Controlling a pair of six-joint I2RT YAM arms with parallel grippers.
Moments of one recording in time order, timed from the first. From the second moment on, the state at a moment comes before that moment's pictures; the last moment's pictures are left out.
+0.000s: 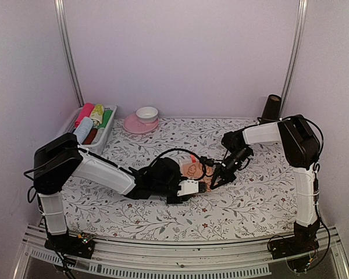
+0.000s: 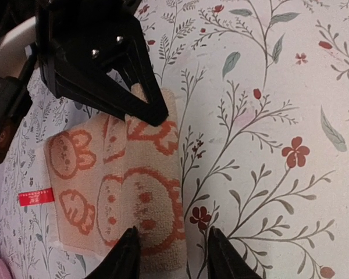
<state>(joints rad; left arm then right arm) -1.05 1.94 1.00 0.27 0.02 0.68 0.47 2.19 1.47 -0.96 -0.82 -0.95</state>
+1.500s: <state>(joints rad) -0.90 2.05 1.24 -0.10 0.35 0.43 0.53 1.60 0.83 -0.39 -0.69 -1.21</state>
